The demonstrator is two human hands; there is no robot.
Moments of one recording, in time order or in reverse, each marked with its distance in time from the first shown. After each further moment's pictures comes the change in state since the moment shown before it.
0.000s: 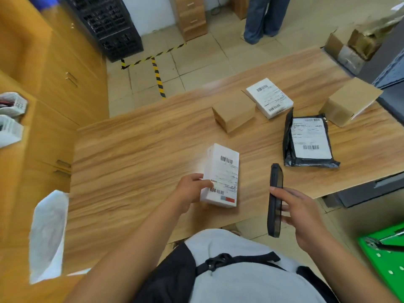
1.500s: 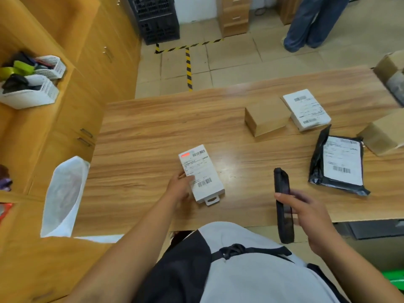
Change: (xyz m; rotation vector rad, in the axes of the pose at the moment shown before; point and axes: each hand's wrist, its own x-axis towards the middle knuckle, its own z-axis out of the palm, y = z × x) left_hand 0.019 -0.055 -0.066 -0.403 0.316 -0.069; right_hand 0.004 -0.026 0.025 -0.376 -0.149 -0.032
